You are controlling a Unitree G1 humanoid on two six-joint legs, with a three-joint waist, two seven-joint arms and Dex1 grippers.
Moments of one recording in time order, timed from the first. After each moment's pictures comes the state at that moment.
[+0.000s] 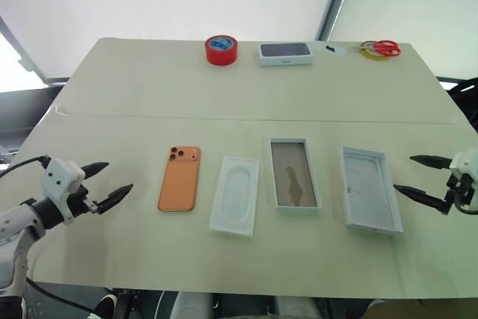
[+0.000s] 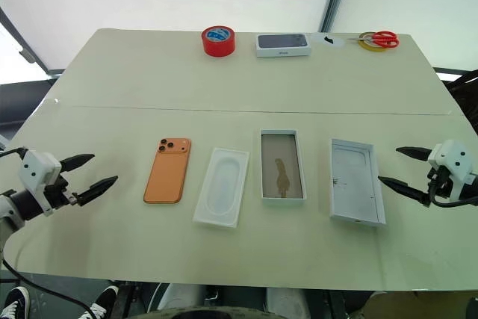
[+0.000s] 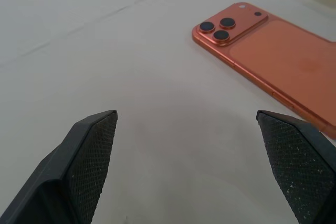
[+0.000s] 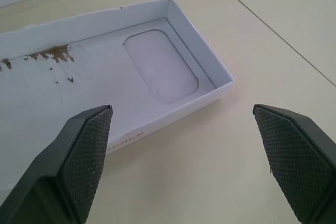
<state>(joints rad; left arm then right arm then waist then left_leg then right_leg) 0.11 0.77 0.42 0.04 -0.43 0.08 -0.98 -0.19 -1.01 -0.33 0.68 0.34 -0.27 1.33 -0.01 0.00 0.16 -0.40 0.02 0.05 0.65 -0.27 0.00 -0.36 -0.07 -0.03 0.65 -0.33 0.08</state>
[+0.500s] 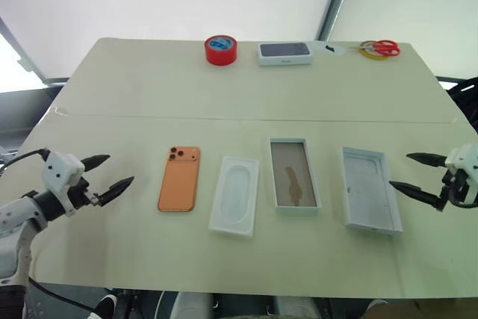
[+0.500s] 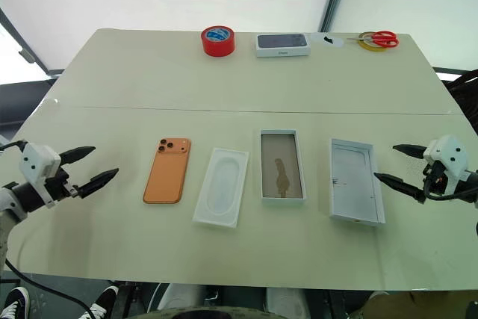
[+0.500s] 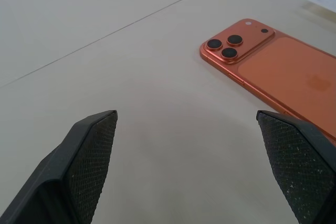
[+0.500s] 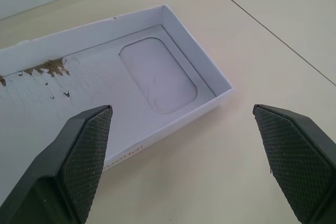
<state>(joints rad) 0.06 0.77 0.40 0.07 -0.41 0.08 -0.97 -0.16 -1.00 -0.33 0.59 0.35 -0.17 1.27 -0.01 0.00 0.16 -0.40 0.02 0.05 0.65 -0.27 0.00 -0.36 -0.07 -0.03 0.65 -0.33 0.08</state>
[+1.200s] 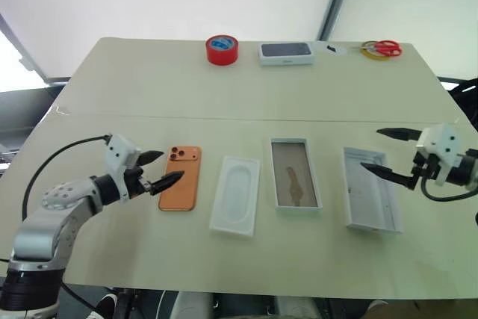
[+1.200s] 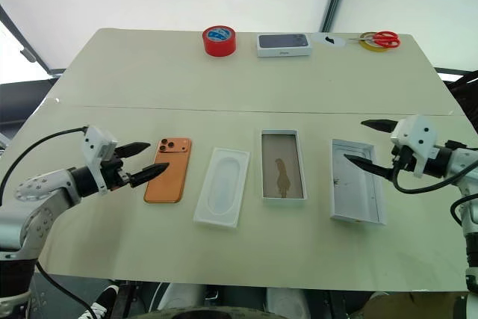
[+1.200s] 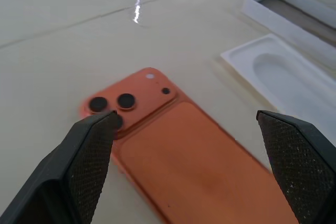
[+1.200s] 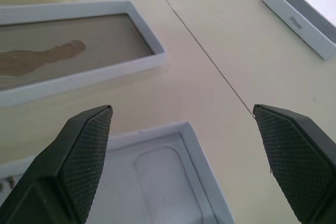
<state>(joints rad) -0.14 0.69 0.18 -0.26 -0.59 0.72 -0.76 -0.19 -0.95 -0.25 0.19 0.36 -0.09 1.19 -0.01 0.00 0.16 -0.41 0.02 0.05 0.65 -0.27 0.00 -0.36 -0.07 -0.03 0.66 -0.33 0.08</state>
